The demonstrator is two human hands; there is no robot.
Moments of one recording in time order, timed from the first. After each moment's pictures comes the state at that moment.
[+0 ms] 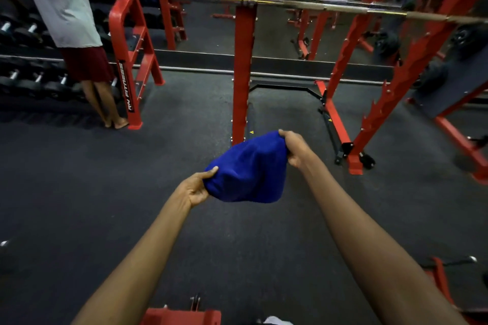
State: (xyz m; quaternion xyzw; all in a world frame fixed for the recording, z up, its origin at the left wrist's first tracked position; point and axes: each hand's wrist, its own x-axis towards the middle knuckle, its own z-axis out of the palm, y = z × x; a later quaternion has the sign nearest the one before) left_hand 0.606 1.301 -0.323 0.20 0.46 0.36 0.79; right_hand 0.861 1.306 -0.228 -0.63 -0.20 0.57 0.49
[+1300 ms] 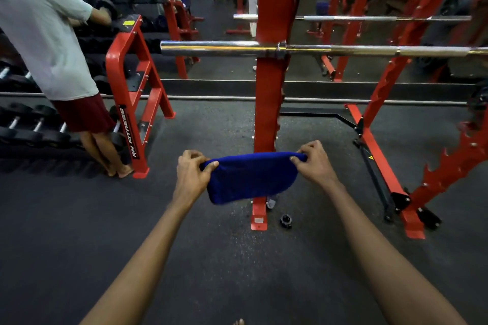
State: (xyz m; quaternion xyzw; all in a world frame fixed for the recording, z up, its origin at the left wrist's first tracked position) left_hand 0.615 1.800 -0.276 0.69 0.63 0.33 0.17; right_hand 0.943 1.772 -0.255 -0.74 -0.59 0.18 0.26
